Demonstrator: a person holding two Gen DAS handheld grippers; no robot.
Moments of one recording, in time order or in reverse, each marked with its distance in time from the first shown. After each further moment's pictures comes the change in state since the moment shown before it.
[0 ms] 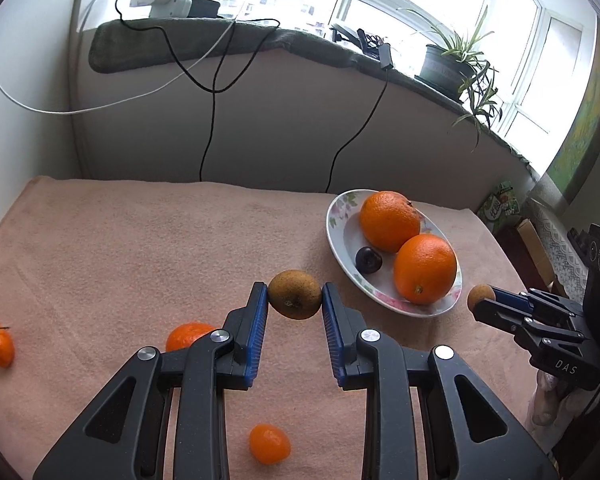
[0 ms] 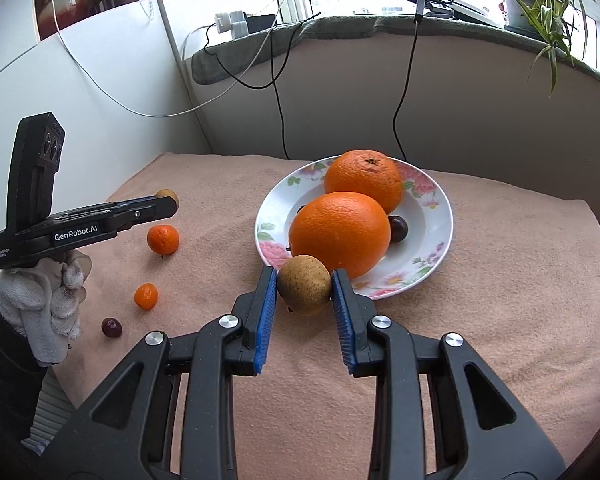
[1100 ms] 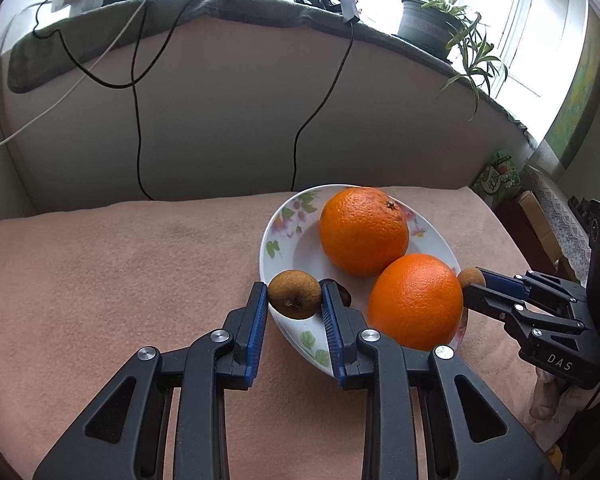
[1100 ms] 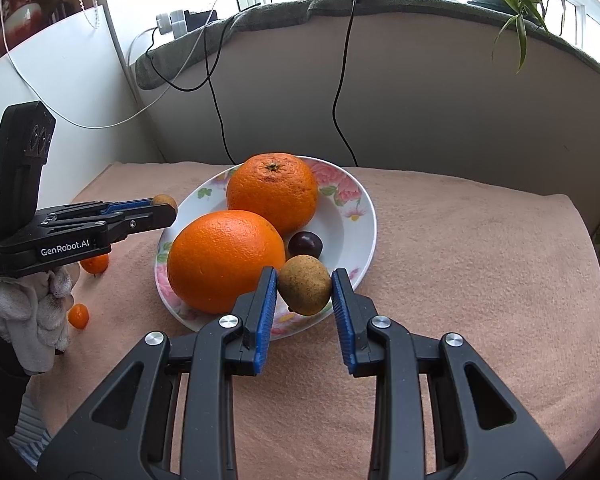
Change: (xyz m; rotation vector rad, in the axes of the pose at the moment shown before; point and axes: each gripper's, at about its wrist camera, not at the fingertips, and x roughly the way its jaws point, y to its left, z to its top) left arm 0.070 -0.044 0.026 0.091 0.088 -0.024; right arm 0.036 -0.059 0.014 0.042 0.032 -0.071
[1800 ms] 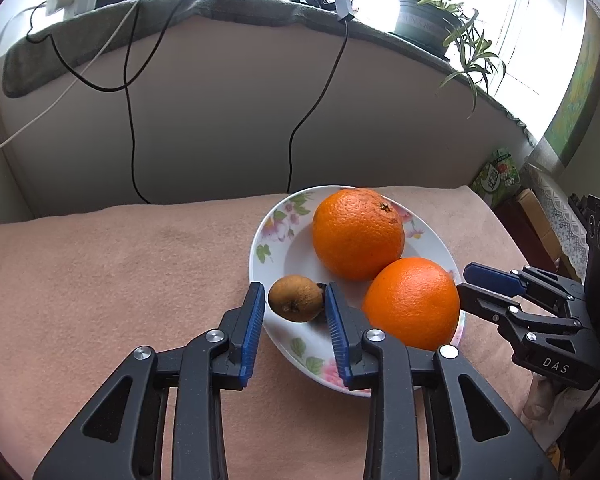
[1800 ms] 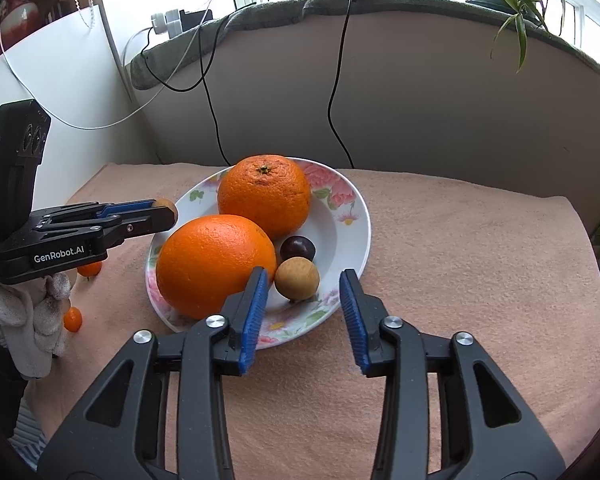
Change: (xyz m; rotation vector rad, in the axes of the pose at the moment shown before) left arm 0.002 -0.005 0.002 0.008 -0.001 0.003; right arm 0.000 -0.004 0.003 -0.004 -0.021 -0.032
